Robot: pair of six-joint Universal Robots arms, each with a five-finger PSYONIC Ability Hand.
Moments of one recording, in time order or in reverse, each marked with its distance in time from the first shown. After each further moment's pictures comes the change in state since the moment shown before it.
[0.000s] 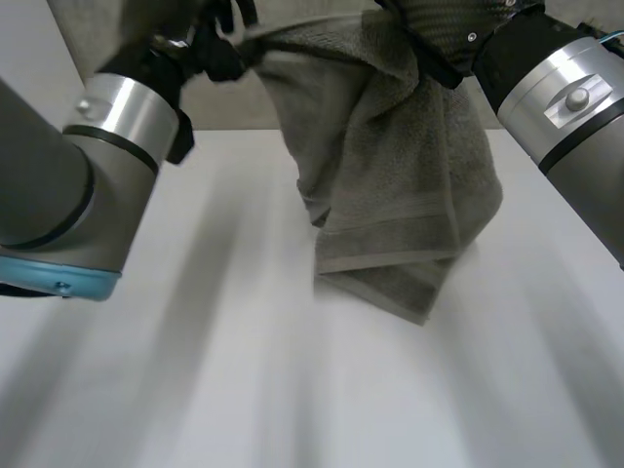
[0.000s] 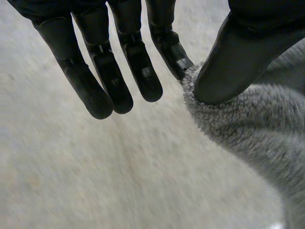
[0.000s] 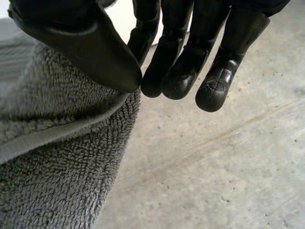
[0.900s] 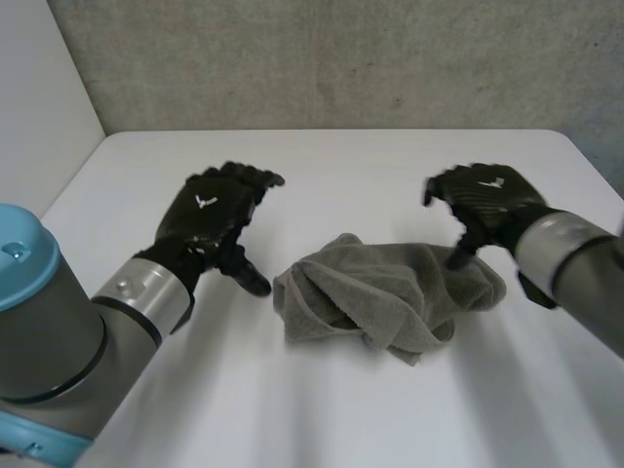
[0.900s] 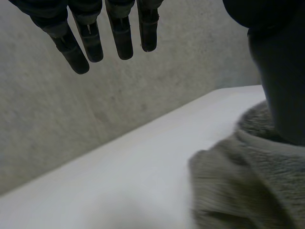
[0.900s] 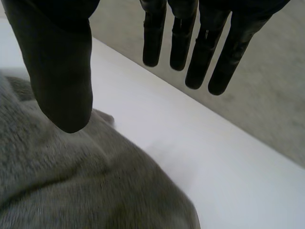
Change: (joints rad) left arm 0.012 0.043 -0.451 -0.090 0.115 0.131; right arm -0.122 0.075 0.235 0.378 0.209 0.440; left_hand -1.016 -1.048 -1.065 -1.031 -1.074; right_hand -0.808 -0.832 -0.831 -0.825 -0.837
